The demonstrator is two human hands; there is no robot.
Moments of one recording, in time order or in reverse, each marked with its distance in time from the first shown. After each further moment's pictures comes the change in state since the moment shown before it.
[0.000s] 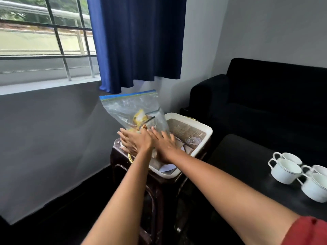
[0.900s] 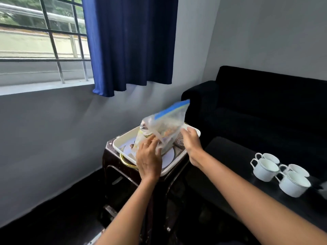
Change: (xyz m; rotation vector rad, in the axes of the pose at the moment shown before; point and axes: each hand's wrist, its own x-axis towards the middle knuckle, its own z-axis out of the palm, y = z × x) left_hand -0.075 -0.039 -0.009 0.235 -0.128 0.834; right_hand -0.063 0.056 -0.041 1.207 0.525 0.476
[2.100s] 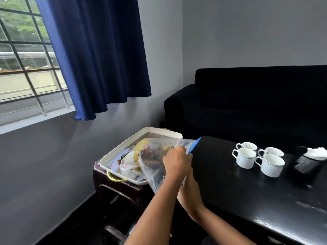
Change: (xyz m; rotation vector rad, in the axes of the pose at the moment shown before) left_hand -0.029 0.137 0.015 0.190 -0.635 0.055; right_hand -0.131 0.054 -0.056 -0.044 0.070 -0.022
